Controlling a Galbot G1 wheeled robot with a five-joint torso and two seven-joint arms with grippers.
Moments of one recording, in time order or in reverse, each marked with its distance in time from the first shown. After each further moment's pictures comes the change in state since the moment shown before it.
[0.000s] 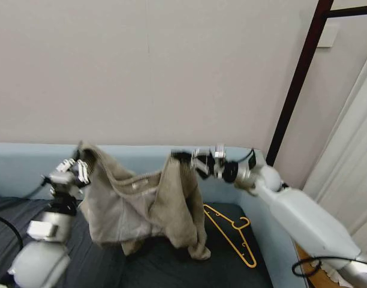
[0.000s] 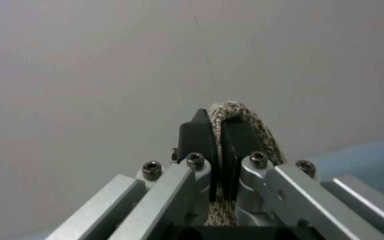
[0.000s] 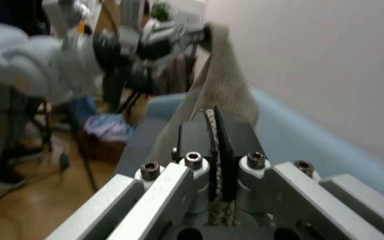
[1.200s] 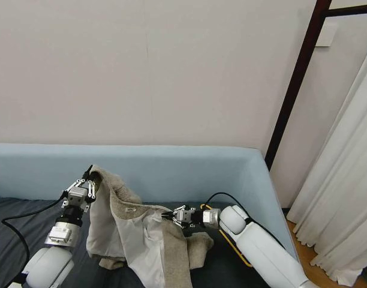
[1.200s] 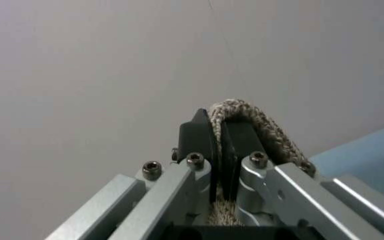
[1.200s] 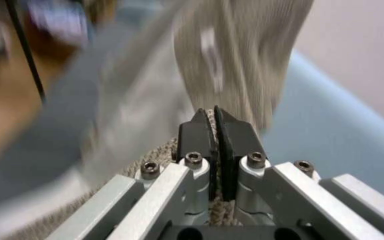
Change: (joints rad) left arm -0.151 0.103 -0.010 0.141 0.002 0.009 0.004; right arm -0.018 0.205 -0.017 -0.141 -0.480 0.093 0.240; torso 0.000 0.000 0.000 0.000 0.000
